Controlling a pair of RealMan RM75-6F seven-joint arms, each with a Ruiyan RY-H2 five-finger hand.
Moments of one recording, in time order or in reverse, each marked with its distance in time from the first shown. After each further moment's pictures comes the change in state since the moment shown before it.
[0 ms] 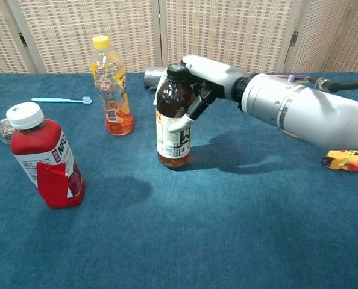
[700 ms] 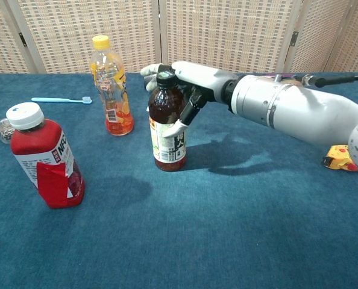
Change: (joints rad) left arm 0.003 0.010 -0.005 0.005 -0.009 0.001 -0.016; right arm 0.038 0.006 -0.002 -0.002 0.021 -0.058 -0.016
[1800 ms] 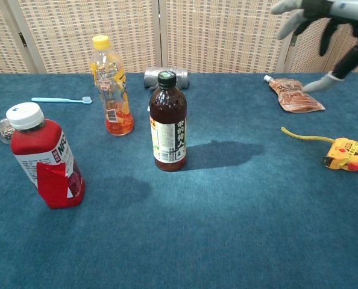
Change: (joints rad) left arm -0.009 -0.020 0.026 -0.021 0.073 0.003 0.012; right arm -0.348 0.552 -0.139 -0.537 -0.007 0.386 -0.365
